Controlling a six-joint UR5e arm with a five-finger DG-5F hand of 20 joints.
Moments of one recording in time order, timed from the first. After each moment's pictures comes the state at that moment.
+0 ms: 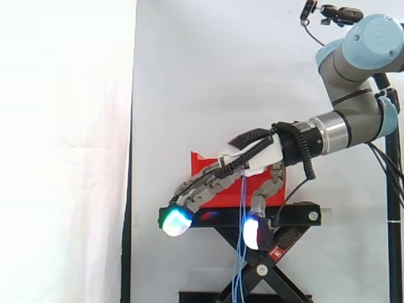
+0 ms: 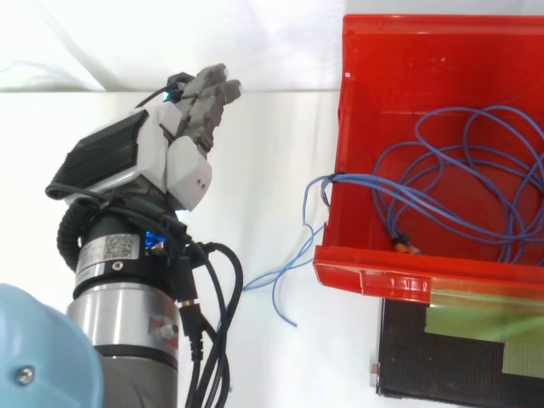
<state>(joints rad) -0.07 -2.36 -0.80 -3.43 -1.78 -1.89</state>
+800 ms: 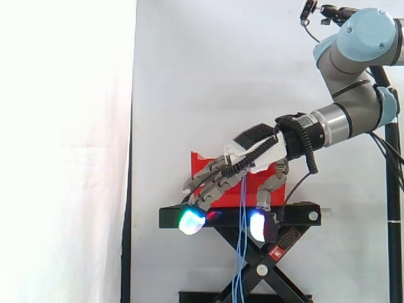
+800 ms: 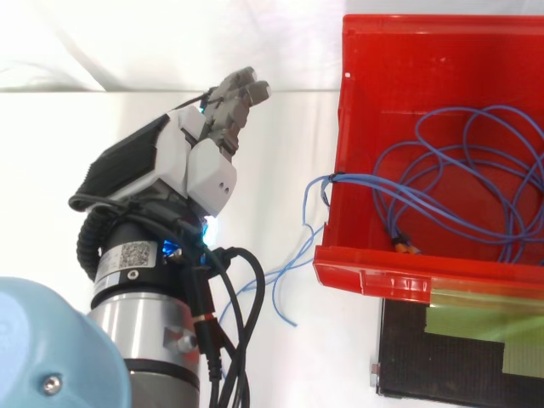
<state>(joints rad) -0.10 -2.37 -0.74 -3.54 -1.78 -2.04</state>
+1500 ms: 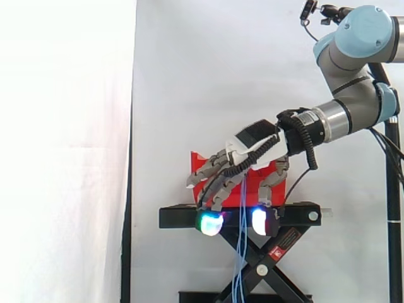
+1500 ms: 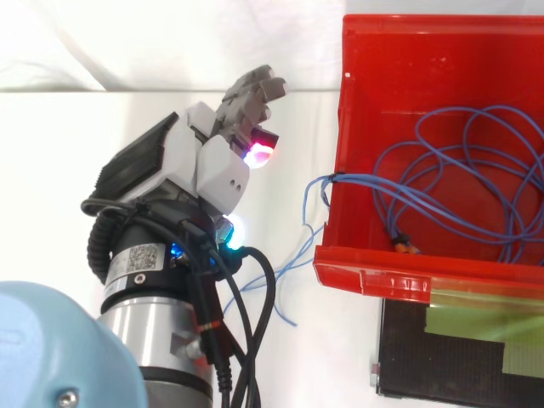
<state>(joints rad) -0.11 -2.37 -0.71 -3.57 -1.78 -2.13</state>
